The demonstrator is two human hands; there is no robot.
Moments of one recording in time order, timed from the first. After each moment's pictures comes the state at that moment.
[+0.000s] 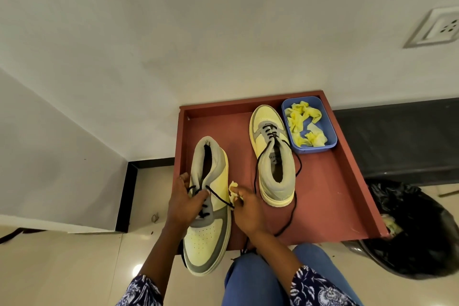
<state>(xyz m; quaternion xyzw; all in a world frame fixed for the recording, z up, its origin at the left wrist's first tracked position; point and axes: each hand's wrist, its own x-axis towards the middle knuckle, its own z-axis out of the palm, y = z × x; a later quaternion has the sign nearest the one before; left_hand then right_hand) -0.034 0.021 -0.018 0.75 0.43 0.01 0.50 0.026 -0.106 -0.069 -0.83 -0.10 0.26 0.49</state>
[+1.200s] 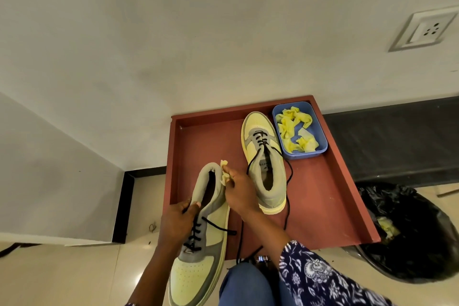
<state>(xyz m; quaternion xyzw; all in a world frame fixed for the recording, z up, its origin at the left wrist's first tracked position) -0.038 0.003 -0.004 0.78 0.42 -0.01 0.45 0.072 -0.094 -0.035 -0.83 -0.15 0.24 0.48</state>
